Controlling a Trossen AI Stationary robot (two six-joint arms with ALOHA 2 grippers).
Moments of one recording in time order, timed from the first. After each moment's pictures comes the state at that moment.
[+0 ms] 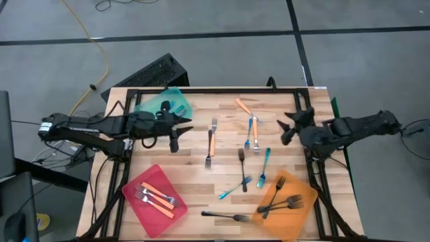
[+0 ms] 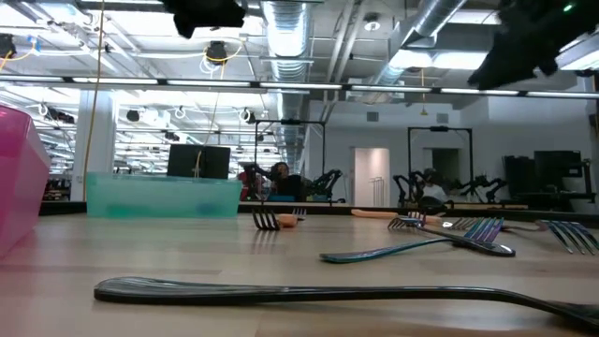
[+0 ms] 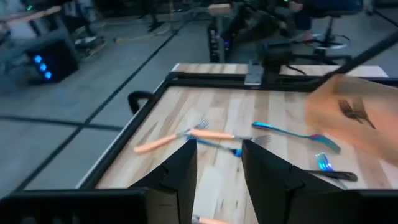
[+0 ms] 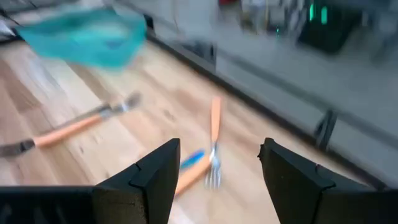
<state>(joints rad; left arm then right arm) -0.02 0.98 0.85 -0.18 -0.33 -0.01 0.21 0.65 0.69 -0.82 0.88 0.61</state>
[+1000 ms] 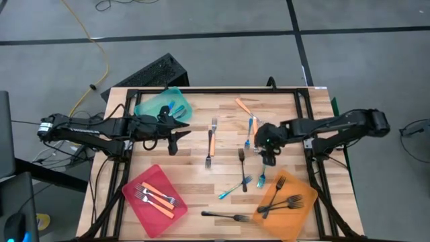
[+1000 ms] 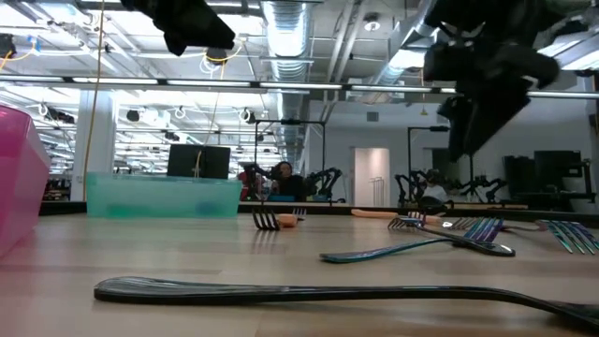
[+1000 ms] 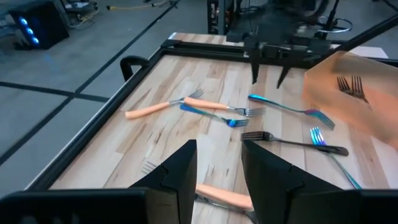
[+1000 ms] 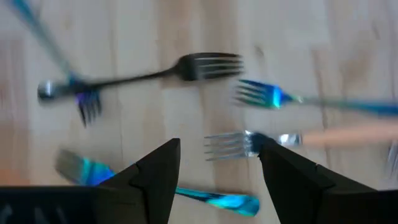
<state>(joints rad) -0.02 0.97 0.80 -0.25 -0.32 -0.10 0.02 1.22 0.80 -0.68 0.02 0.08</state>
